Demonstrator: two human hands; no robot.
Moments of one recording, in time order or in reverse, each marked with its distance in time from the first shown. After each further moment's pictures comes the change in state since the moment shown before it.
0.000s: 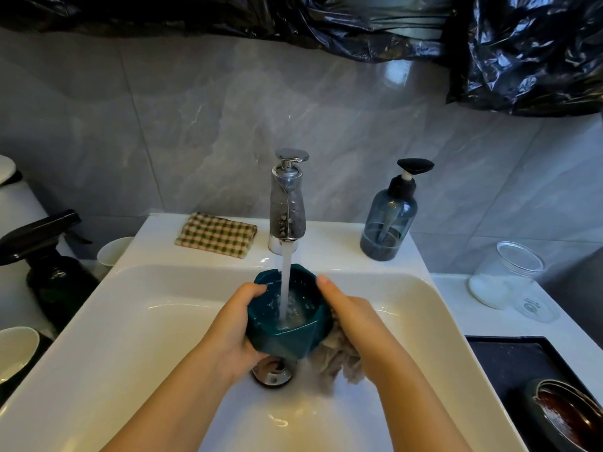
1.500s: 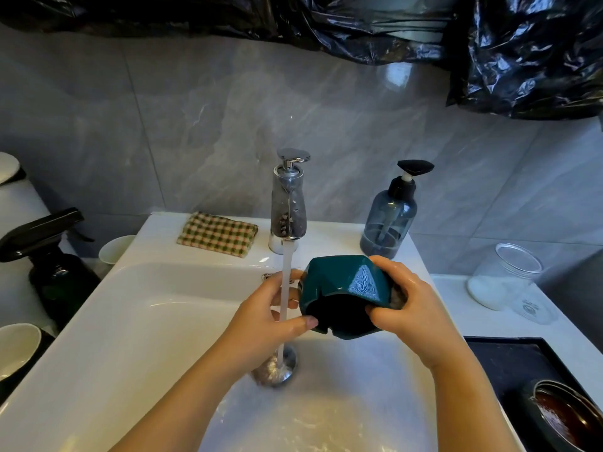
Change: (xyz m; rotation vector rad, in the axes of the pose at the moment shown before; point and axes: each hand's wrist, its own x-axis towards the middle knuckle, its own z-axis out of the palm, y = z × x) left_hand -0.007 -0.006 0.008 0.896 -0.129 0.518; right_hand -0.021 0.005 -0.061 -0.148 0.092 -0.687
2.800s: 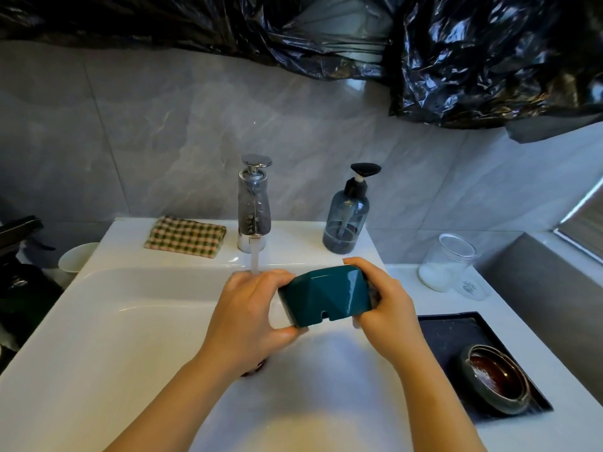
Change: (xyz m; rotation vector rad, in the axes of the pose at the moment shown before) left_hand -0.019 0.015 0.014 0.686 0.222 0.520; right_hand -0.034 0.000 -0.003 -0.225 0.228 -0.012
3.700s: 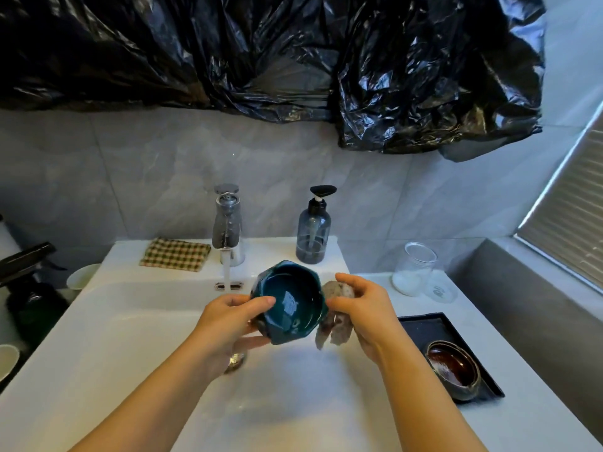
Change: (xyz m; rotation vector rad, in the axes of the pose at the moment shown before) left_hand -0.003 0.063 -0.028 -1.052 -0.128 -0.938; right_hand -0.013 -0.018 -0.043 0.511 0.008 0.529
